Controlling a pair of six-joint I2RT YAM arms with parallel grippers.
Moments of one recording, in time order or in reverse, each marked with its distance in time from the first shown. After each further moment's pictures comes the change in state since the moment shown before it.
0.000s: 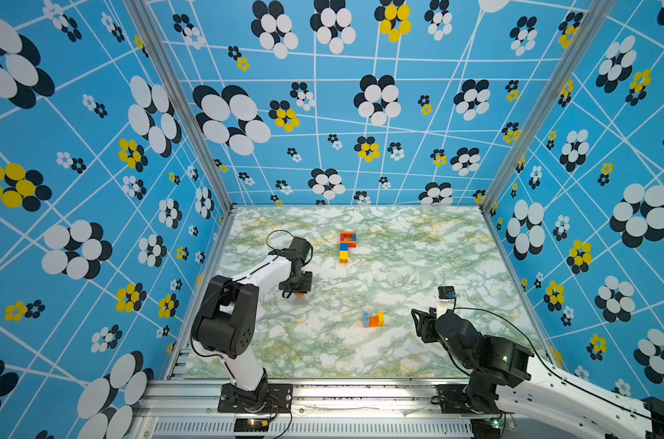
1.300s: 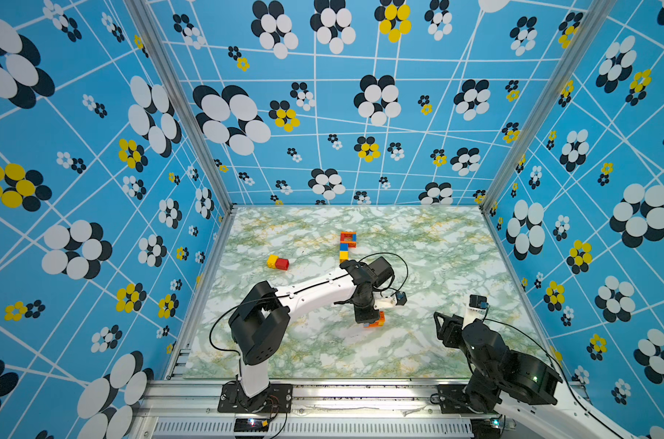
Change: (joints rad) left arm -0.576 0.151 0.335 -0.200 0.210 0.754; right arm -0.112 -0.326 -0.066 -0.198 -0.003 0.079
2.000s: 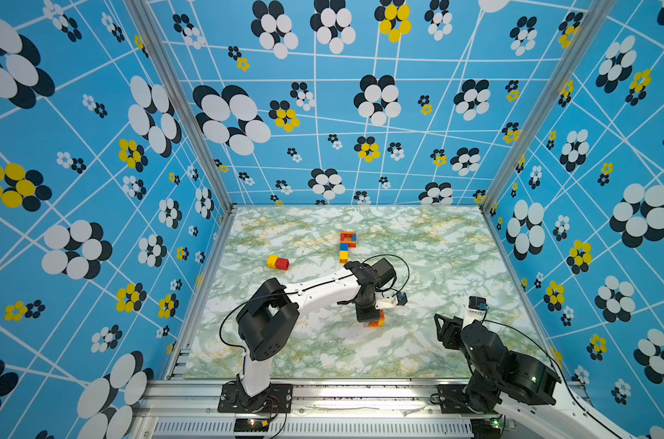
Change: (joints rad) left arm 0.000 0.050 0.010 0.040 -0.047 0.008; right arm 0.000 -0.005 -0.015 -0.016 0.002 0.001
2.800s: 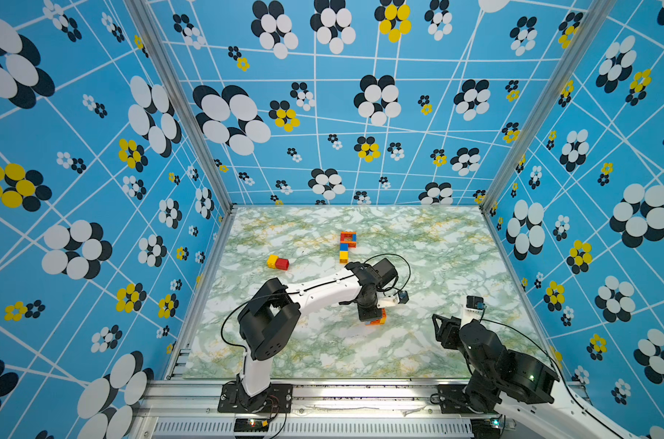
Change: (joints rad) left arm -0.005 0.011 0.000 0.039 -0.023 -0.029; right arm 0.000 0.029 -0.002 0.031 -0.028 0.003
